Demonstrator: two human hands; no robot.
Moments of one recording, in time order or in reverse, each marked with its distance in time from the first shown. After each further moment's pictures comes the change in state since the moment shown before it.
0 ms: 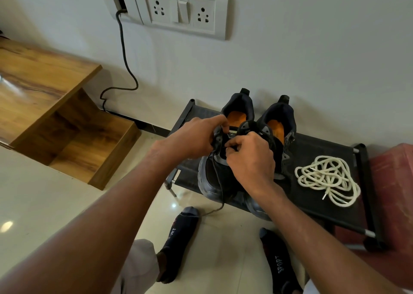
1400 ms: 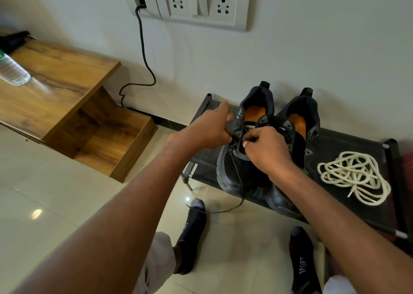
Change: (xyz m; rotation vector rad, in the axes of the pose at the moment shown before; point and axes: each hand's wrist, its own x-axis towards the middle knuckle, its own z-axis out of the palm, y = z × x) left_hand 0.001 -0.014 -0.005 -0.140 0.008 -0.070; right_hand 0.018 -0.006 0.005 0.117 -0.232 0.147
